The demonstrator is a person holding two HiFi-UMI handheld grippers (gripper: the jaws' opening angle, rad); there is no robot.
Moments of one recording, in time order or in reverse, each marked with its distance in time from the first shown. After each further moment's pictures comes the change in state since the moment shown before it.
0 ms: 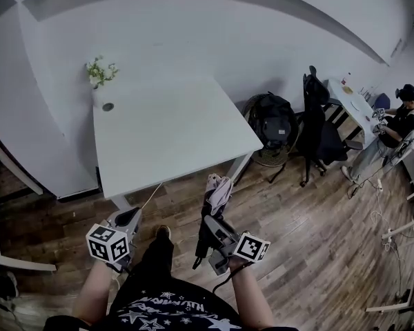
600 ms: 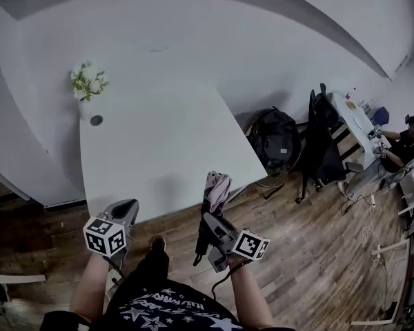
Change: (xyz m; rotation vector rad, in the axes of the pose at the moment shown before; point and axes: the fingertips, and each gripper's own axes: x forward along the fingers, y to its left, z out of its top) left arm 0.130 0.095 0.073 -0.027 -0.022 0.012; right arm 0.127 -0.049 0.102 -0.067 0.048 -0.073
